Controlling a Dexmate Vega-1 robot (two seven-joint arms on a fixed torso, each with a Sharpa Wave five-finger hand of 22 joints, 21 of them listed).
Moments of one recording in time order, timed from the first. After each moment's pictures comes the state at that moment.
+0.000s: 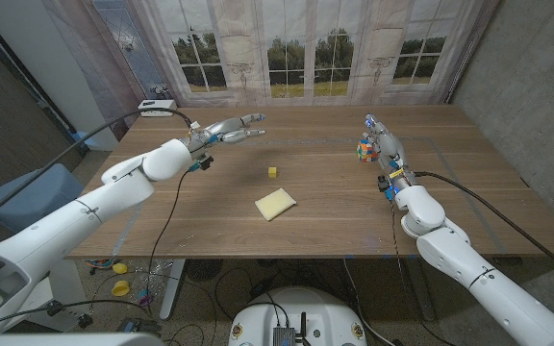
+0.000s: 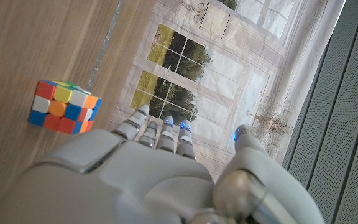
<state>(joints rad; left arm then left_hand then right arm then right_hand) 0.71 0.90 0.54 -1.68 0.14 -0.20 -0.08 0.27 0.09 0.49 0.01 0.22 0.03 -0.10 0.18 0.17 0.03 -0.04 0.22 0.18 -0.01 -0.01 0.19 0.17 -0.02 0.04 0.43 0.18 -1.07 -0.57 -0.35 -1.66 0.45 0.34 -0.22 0.22 0.10 0.31 -0.03 0.18 0.12 -0.05 0.19 0.17 0.08 0.03 0.21 0.19 -0.04 0.01 0.20 0.18 0.12 -0.01 0.19 0.17</state>
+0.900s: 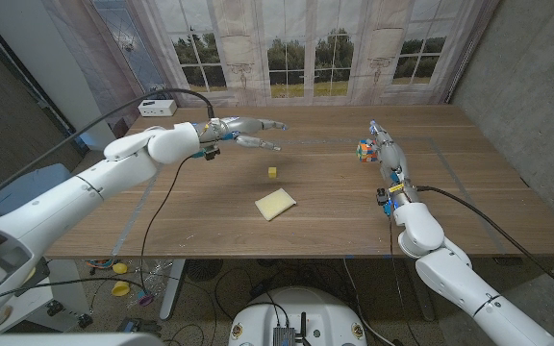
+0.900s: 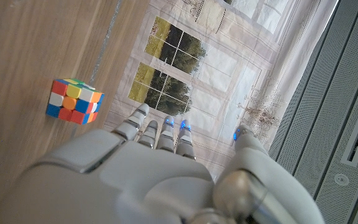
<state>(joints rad) 0.57 0.91 0.60 -1.72 0.37 -0.33 -0.27 0.32 0.00 0.46 -0.09 0.21 0.07 -0.14 0.20 0.17 0.08 -0.07 0.22 0.18 0.06 -0.03 0.19 0.17 0.05 0.09 0.42 0.18 -1.21 -0.55 -0.32 -1.77 0.34 0.37 -0.35 0.22 0.10 0.31 -0.03 0.18 0.13 -0.04 0.19 0.17 0.09 0.03 0.21 0.19 -0.03 0.01 0.20 0.18 0.12 -0.01 0.19 0.17</state>
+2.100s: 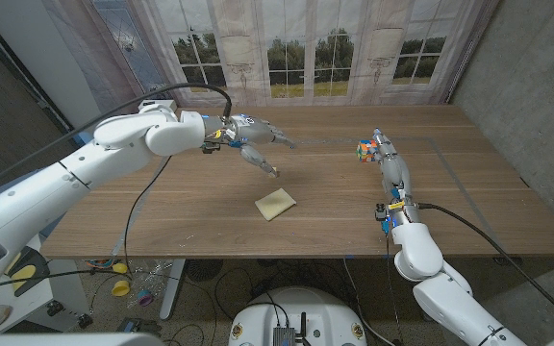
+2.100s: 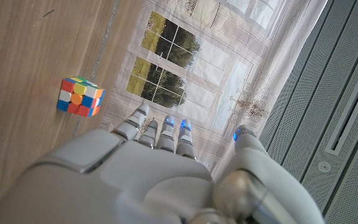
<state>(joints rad) 0.59 0.99 0.55 -1.98 0.64 -0.38 -0.45 0.44 -0.14 0.42 -0.17 0.23 0.10 -0.14 0.20 0.17 0.14 -0.07 0.23 0.19 0.10 -0.03 0.19 0.17 0.07 0.12 0.40 0.18 -1.34 -0.50 -0.30 -1.85 0.23 0.42 -0.42 0.22 0.10 0.31 -0.04 0.18 0.13 -0.04 0.19 0.17 0.09 0.03 0.21 0.19 -0.03 0.01 0.20 0.18 0.12 -0.01 0.19 0.17</state>
